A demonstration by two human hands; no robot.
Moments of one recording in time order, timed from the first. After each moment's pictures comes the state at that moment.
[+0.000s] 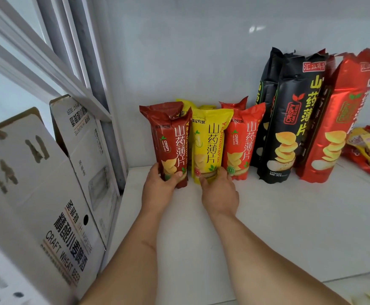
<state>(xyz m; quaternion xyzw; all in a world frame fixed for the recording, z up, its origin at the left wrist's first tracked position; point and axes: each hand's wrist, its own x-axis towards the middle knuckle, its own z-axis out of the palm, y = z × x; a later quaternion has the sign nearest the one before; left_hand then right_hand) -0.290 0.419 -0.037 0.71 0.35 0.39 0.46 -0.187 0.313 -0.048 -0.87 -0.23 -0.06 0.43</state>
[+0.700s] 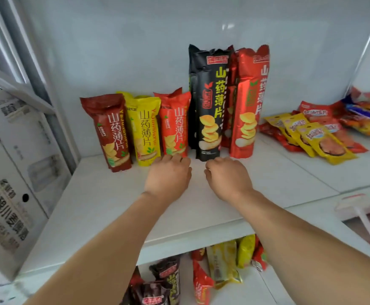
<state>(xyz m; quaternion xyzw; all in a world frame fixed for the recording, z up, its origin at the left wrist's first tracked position) -0.222 0.236 -0.013 0.91 0.16 0.32 -0.20 -0.120 0.101 -0.010 -0.85 -0.46 -0.22 0.11</state>
